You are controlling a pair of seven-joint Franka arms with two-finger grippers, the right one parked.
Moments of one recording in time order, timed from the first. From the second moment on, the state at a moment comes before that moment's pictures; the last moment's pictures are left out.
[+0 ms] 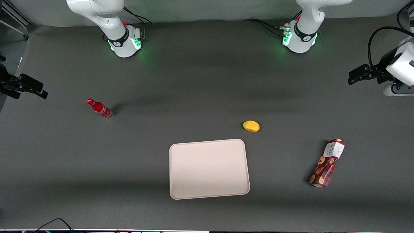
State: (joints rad) arm -0.02 -0.05 -0.01 -1.67 -0.01 1.48 -0.06
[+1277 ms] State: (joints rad) arm -0.02 0.71 0.06 -1.30 -0.06 1.85 0.35
